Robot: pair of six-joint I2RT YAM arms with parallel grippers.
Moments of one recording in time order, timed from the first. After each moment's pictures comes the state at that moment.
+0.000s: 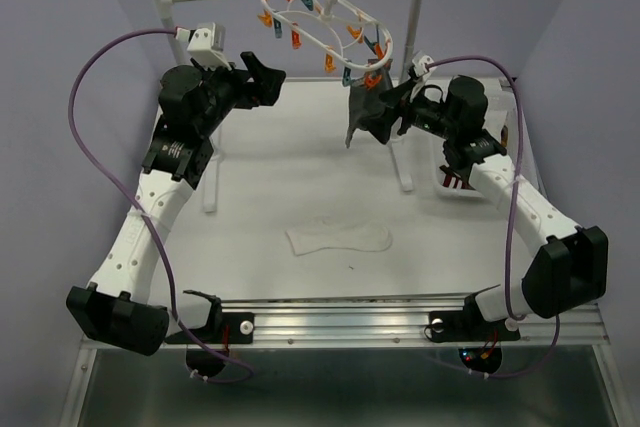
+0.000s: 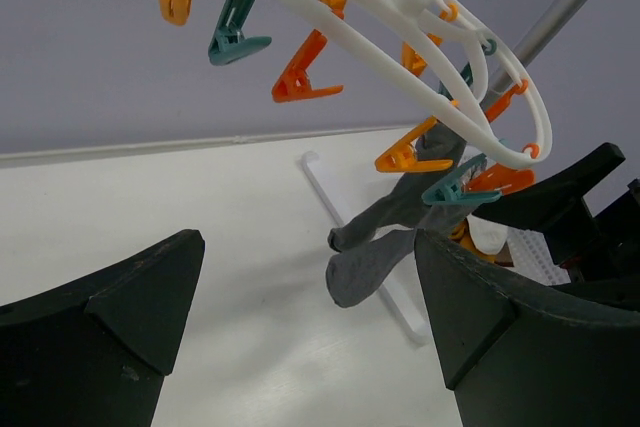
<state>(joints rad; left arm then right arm) -0.28 1.23 1.37 -0.13 0.19 -0.38 0.32 1.40 1.20 0.17 -0.60 0.02</state>
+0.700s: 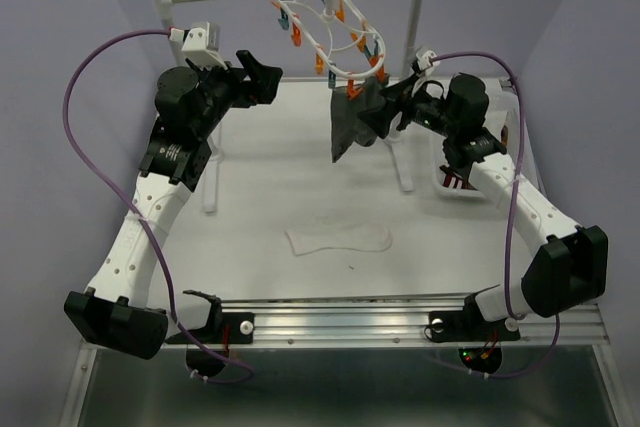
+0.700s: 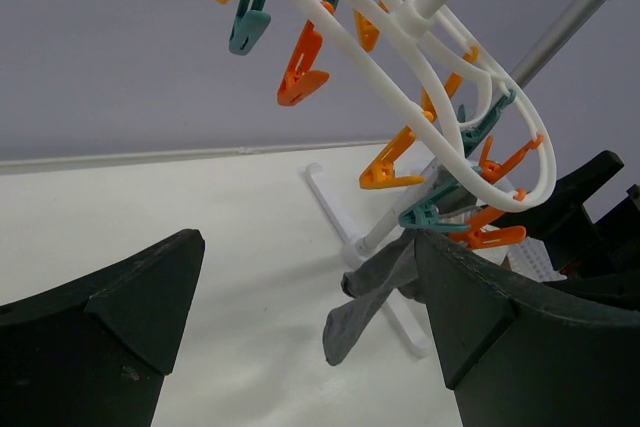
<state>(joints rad) -0.28 1.21 1.37 -0.13 0.16 -0.39 0.32 1.41 1.22 0.17 -0.62 0.08</state>
